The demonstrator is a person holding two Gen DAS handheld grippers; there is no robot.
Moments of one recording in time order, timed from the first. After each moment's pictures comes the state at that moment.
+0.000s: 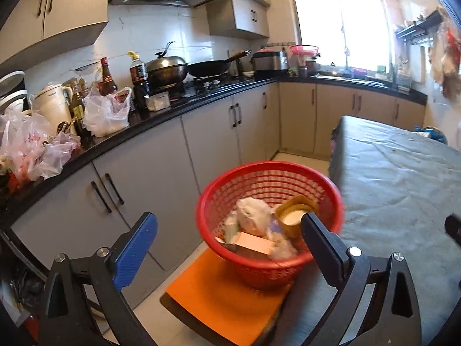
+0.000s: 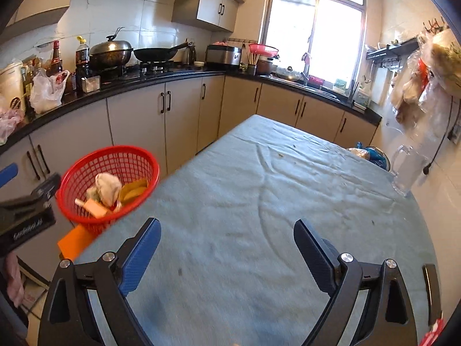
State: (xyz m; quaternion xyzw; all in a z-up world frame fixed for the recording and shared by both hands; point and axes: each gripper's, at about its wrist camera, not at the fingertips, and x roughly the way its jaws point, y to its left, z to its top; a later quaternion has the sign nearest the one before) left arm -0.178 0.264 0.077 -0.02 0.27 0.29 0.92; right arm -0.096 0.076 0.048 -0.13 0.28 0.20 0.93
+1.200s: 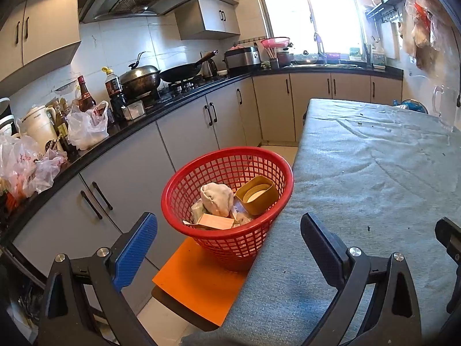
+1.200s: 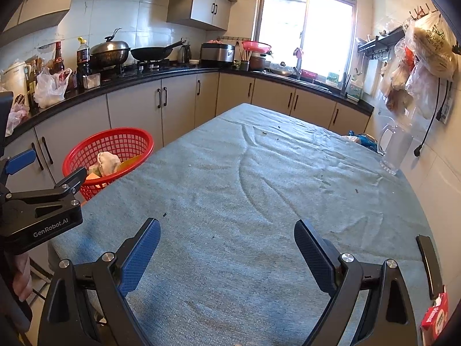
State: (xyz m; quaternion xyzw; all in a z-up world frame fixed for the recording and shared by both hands) left arm -0.180 0.205 0.066 0.03 0.29 0.25 0.92; right arm -0.126 0.036 0.031 -0.12 0.29 0.19 0.93
